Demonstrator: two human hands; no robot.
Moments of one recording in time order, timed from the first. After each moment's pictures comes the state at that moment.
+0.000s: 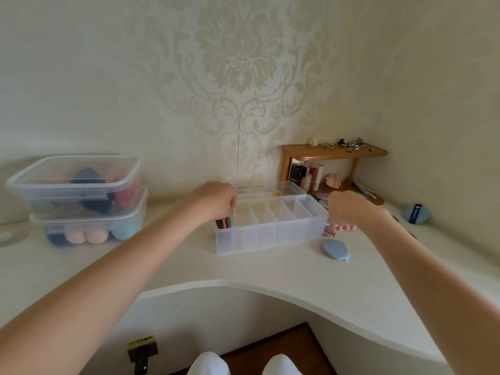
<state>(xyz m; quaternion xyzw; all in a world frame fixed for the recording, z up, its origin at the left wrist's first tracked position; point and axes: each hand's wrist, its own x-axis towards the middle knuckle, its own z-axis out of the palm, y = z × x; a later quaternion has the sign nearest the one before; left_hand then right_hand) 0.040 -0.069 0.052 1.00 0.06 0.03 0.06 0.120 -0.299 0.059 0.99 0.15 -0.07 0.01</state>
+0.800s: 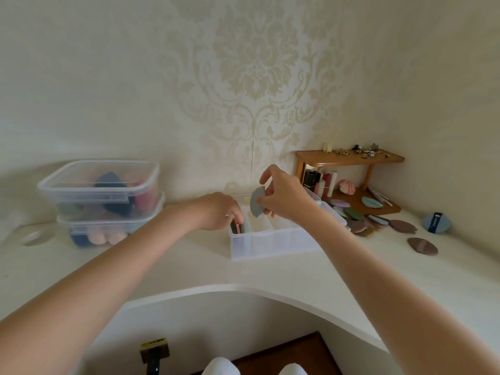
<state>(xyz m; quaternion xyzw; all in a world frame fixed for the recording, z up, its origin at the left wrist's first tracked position) 0.018 -0.048 0.053 0.99 -0.01 -0.03 0.10 0.065 -0.199 0.076 0.88 0.32 0.01 -0.34</state>
